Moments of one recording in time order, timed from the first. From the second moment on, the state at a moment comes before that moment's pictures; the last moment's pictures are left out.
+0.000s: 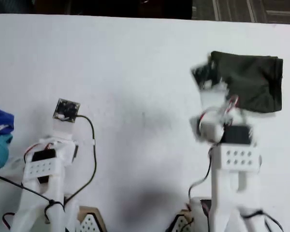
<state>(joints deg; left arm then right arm) -20.0 -42.1 77.8 36.3 -22.1 -1.4 -45.1 46.3 66.3 24.3</state>
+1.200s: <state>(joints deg) -47.2 -42.1 35.2 66.4 -22.1 -1.5 -58.2 86.5 38.2 24.2</state>
